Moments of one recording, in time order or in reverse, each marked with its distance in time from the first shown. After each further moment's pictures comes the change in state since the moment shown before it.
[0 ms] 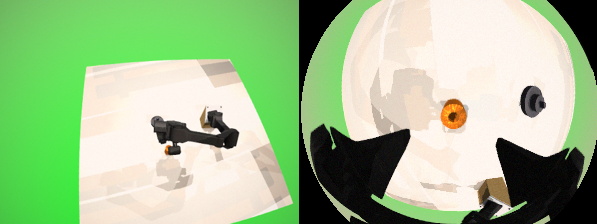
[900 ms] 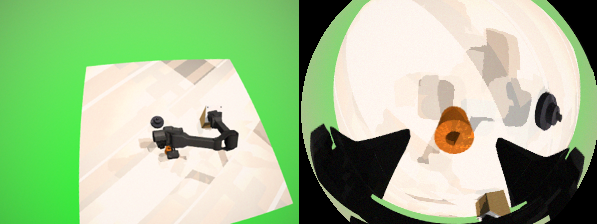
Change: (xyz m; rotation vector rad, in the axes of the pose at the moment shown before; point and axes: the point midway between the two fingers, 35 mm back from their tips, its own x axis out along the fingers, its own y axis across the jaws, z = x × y) arm 0.060 0.002 0.002 -0.041 -0.006 0.005
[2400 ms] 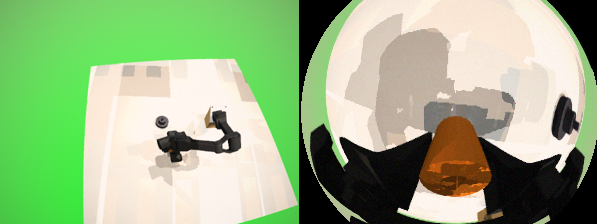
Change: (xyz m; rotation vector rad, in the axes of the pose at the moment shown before) arm 0.055 0.001 -0.002 0.002 0.003 0.009
